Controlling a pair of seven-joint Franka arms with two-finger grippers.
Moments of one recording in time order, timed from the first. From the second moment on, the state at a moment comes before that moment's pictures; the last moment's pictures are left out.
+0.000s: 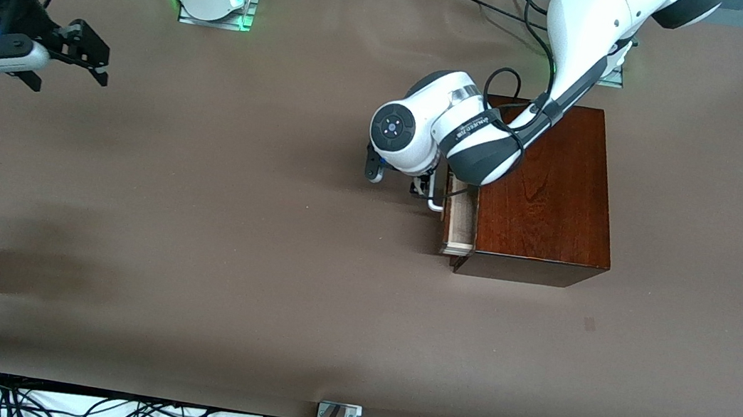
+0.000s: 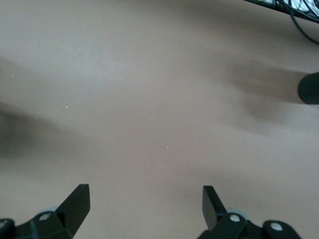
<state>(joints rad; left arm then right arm) -0.33 0.74 -0.53 -1.40 0.33 1.63 0.71 0.11 -0.05 0.05 -1.66 0.00 1.69 -0.11</state>
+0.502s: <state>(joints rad) -0.28 0.73 -0.53 -1.40 0.33 1.55 0.73 0.12 -0.05 0.05 -1.66 0.00 1.68 -0.11</state>
